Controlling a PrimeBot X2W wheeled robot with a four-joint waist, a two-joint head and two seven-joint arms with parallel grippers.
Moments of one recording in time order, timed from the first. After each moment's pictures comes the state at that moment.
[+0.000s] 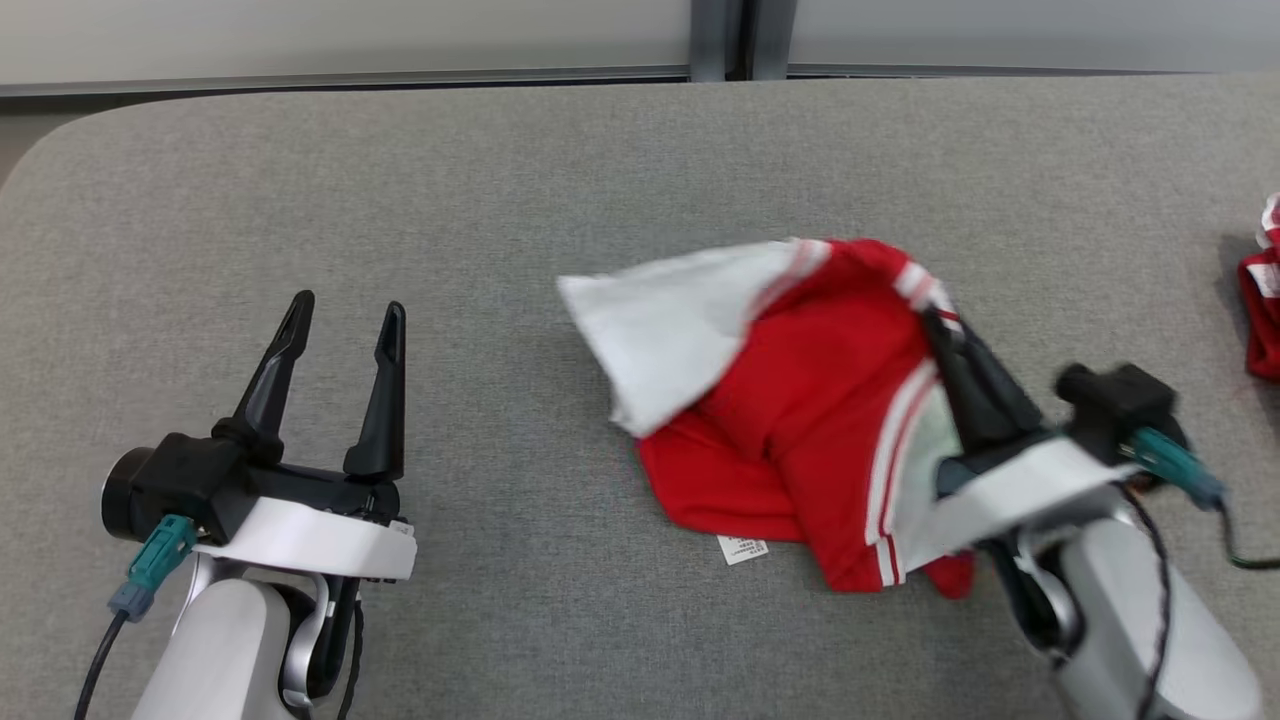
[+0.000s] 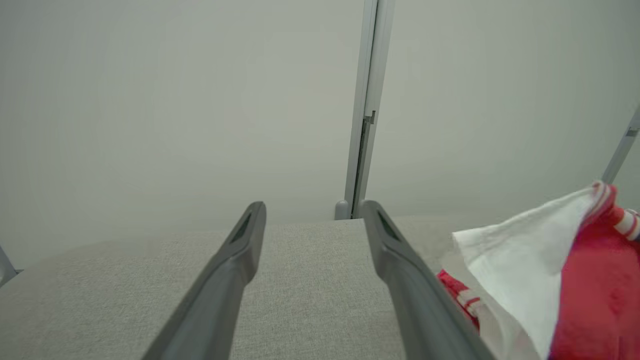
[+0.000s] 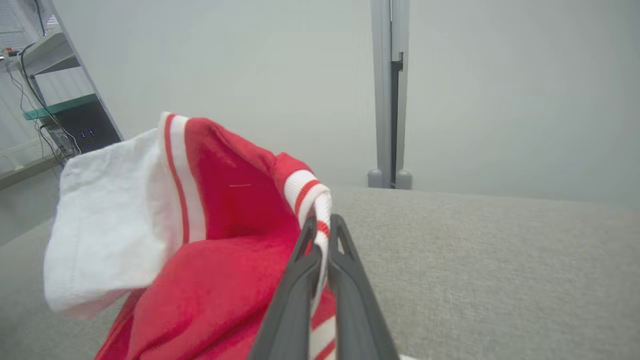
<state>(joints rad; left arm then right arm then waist) -0.25 0.19 -0.20 0.12 -0.34 -0.02 -0.26 -0.44 -0.17 0.36 0.41 0.34 0.13 -0.20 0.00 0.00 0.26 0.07</state>
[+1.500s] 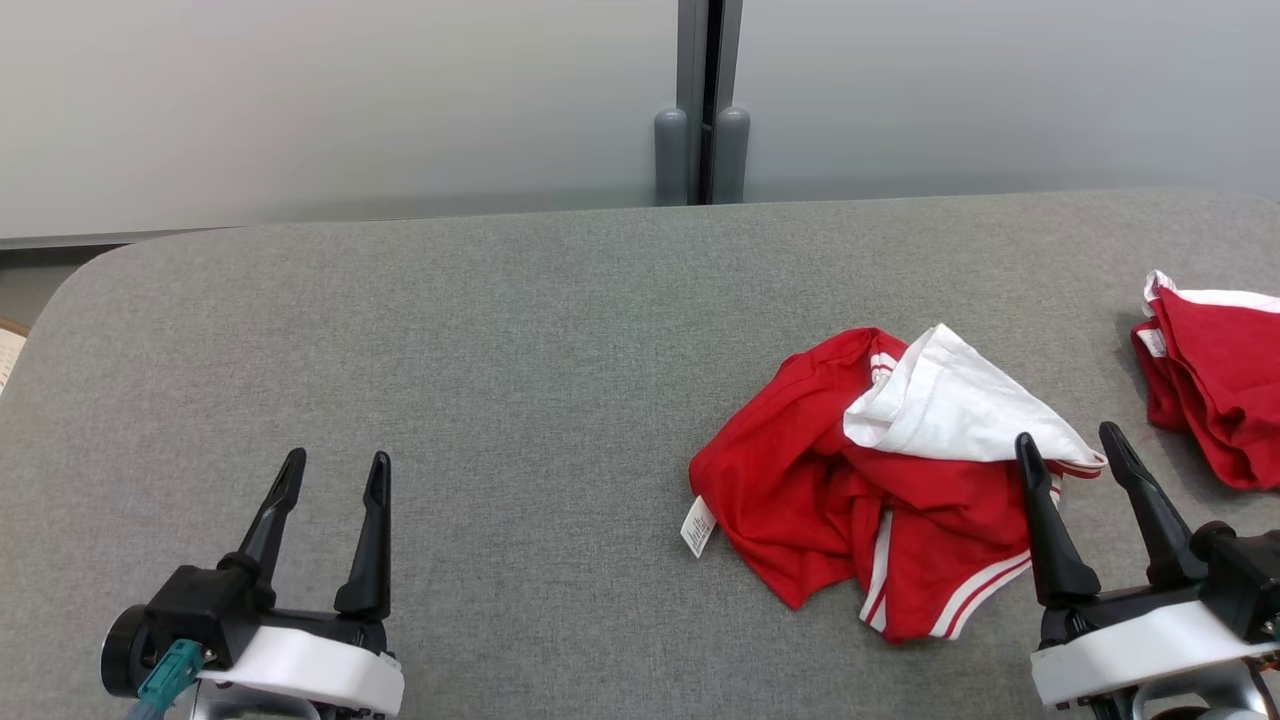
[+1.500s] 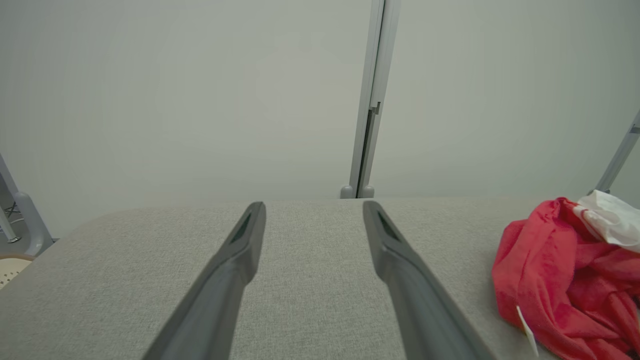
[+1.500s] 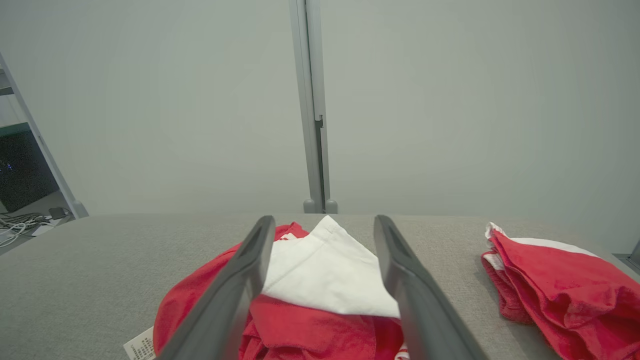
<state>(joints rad) -0.02 0.21 -0.19 0.07 -0.35 0.04 -0.23 0.03 -0.13 0.05 -0.09 0.22 0.13 -0.03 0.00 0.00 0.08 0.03</state>
